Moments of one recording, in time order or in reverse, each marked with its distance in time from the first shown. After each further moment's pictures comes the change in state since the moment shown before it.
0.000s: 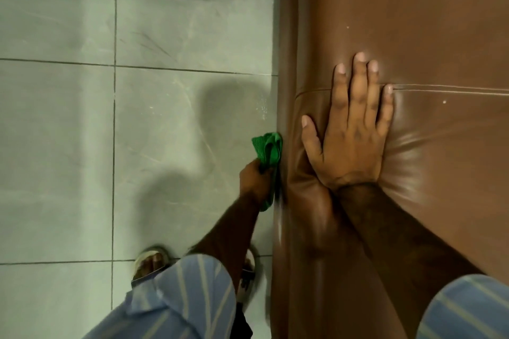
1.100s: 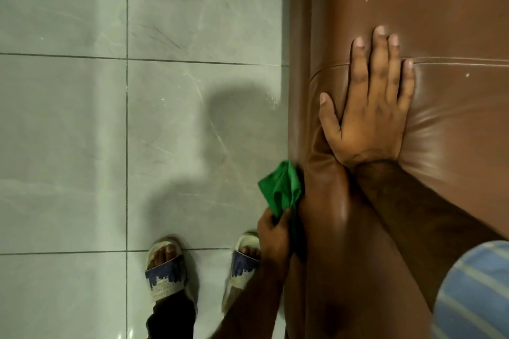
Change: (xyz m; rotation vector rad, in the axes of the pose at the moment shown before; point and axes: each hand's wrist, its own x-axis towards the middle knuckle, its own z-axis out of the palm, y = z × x) left_hand -0.094 -0.110 0.032 -0.599 0.035 -0.141; right_hand -0.004 0.001 0.001 0.045 0.052 0.000
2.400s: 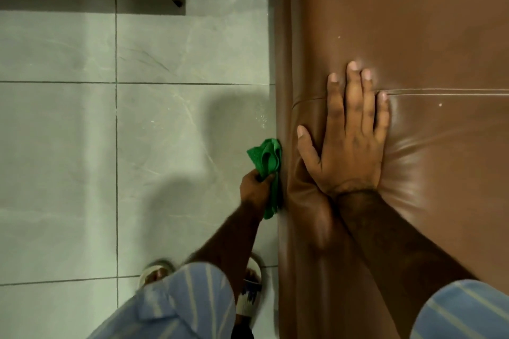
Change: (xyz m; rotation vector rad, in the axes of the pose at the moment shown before) left_hand 0.118 0.092 0.034 0.390 -0.015 0.071; right_hand 0.001 0.000 0.001 -0.020 -0.036 0.014
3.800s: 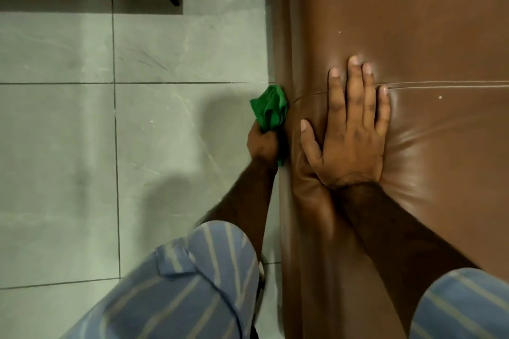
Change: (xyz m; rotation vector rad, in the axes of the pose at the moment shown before) left_hand 0.031 0.081 0.024 -0.205 0.058 0.193; right_hand 0.001 -0.004 -0.002 -0.022 -0.015 0.014
